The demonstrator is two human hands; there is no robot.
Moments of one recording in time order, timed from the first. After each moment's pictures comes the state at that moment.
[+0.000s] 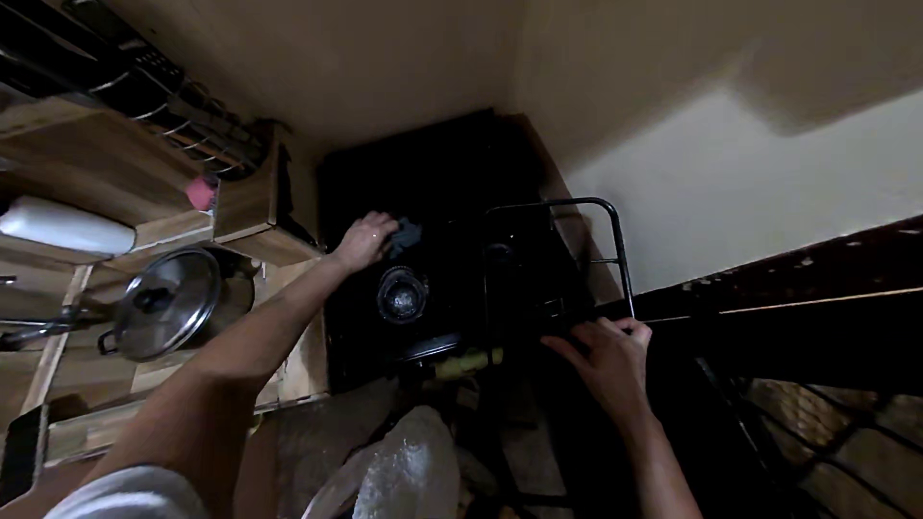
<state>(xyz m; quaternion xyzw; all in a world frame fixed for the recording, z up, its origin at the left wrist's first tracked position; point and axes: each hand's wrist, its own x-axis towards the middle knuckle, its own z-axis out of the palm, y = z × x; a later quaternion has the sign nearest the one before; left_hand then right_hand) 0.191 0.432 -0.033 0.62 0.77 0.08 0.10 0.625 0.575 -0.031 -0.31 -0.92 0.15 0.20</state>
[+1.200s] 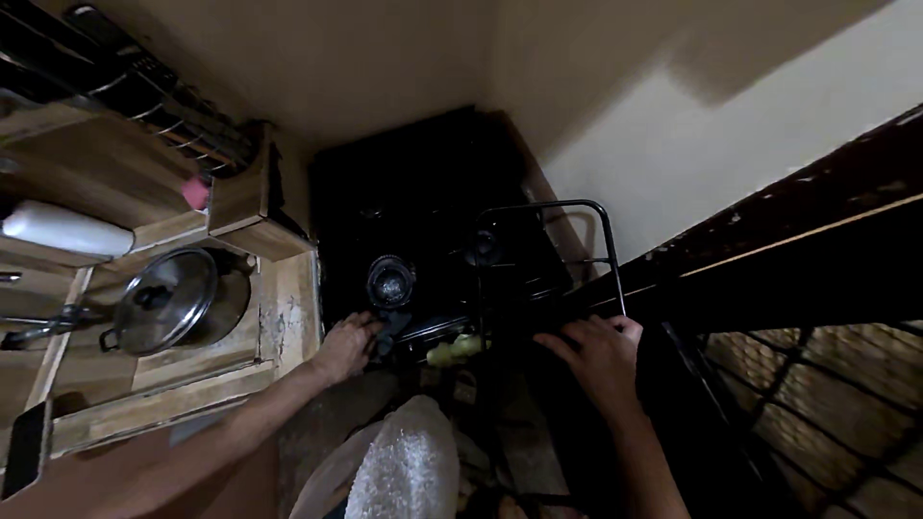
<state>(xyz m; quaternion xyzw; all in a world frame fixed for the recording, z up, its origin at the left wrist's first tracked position) 0.342 0.303 -0.034 0.51 0.81 0.01 0.30 0.667 0.556 -0.038 -0.32 -0.91 0.14 0.24</state>
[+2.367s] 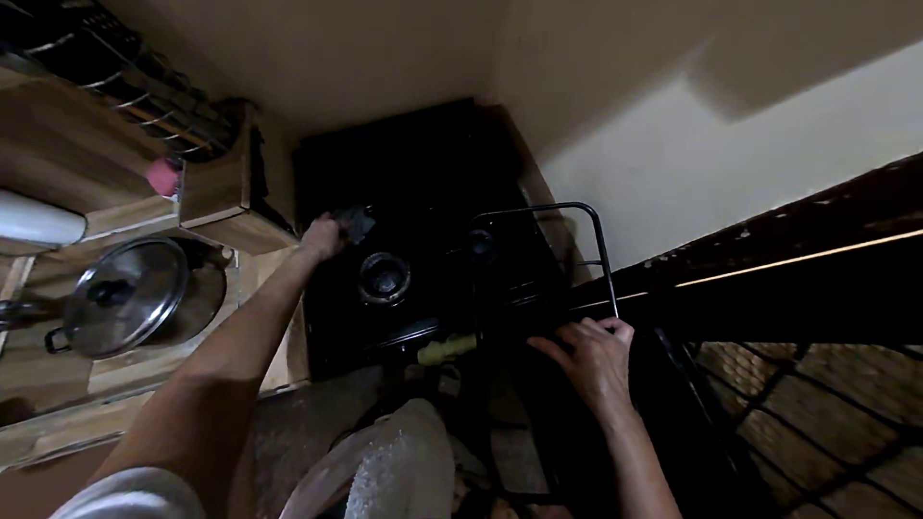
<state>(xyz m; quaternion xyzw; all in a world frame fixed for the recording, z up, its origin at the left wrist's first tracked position) 0.173 0.405 -0.054 0.38 0.90 0.07 0.19 0.658 0.558 -0.034 -0.30 -0.93 0.10 0.21</state>
